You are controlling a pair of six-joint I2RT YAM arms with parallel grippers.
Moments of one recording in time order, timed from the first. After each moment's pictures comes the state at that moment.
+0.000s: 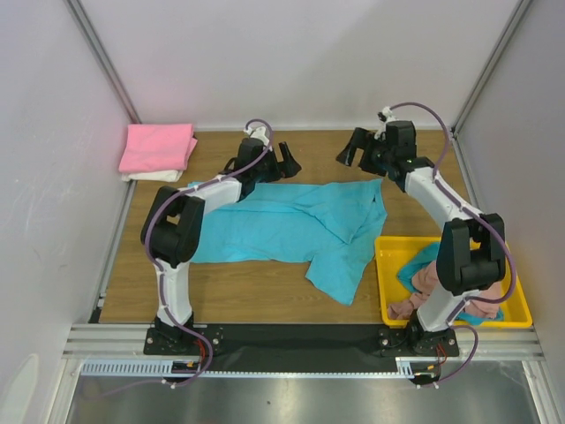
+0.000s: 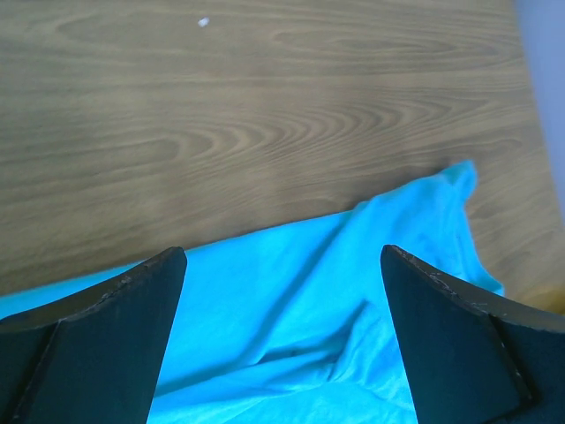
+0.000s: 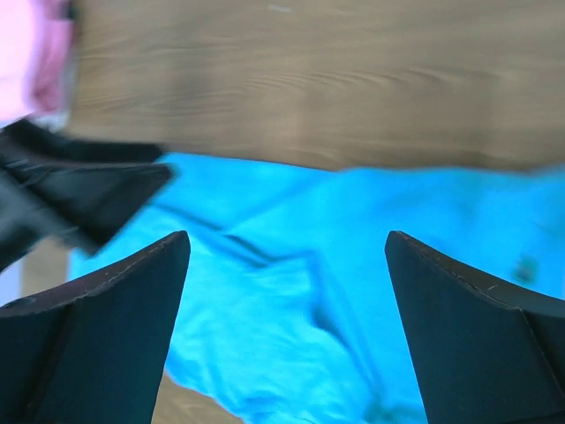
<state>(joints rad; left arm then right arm) -0.42 2.02 1.35 0.18 0.16 -0.56 0.18 1.70 1.33 -0.20 -0.27 0.46</state>
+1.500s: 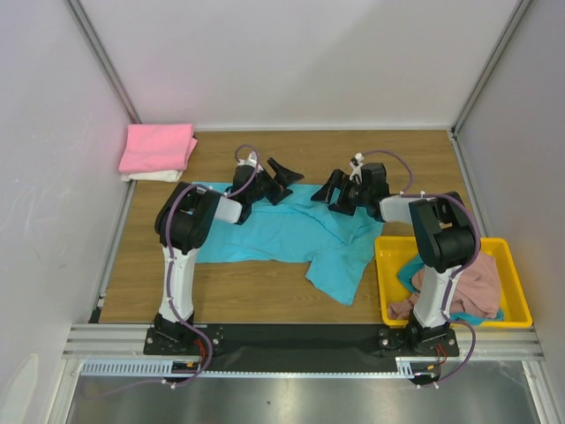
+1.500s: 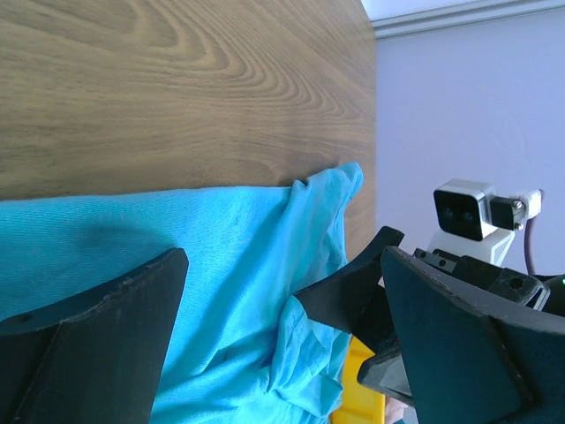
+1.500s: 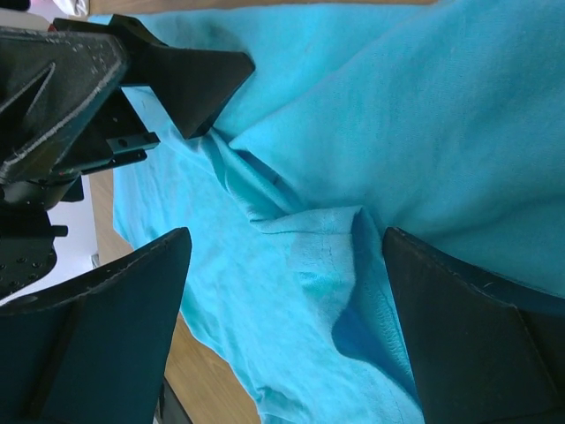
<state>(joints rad) -0.38 2.20 1.12 0.79 0.40 -1.15 0.28 1.91 1.00 0.31 -0.54 0.70</state>
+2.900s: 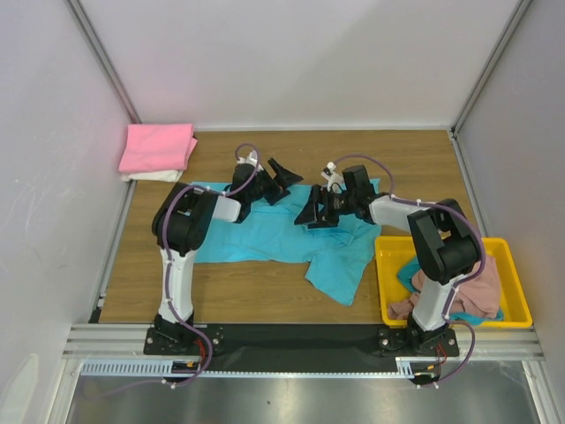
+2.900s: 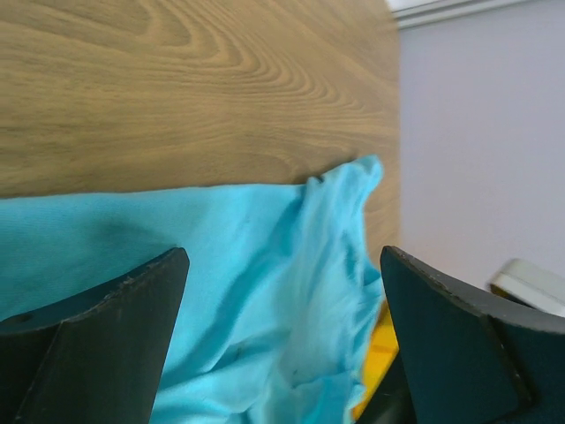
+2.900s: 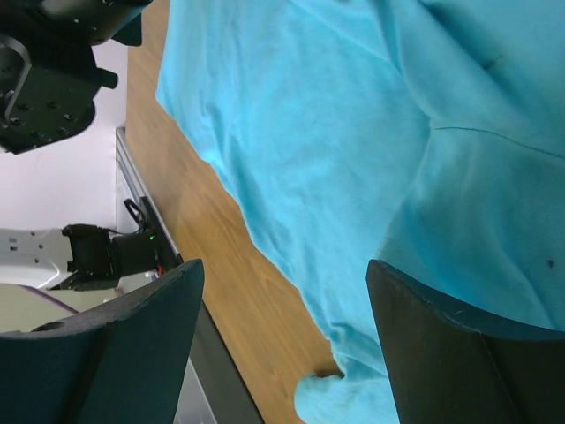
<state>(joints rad) -0.38 2.18 1.12 0.73 0.39 -1.09 0.41 1.83 1.02 0.07 -0.78 0.55</state>
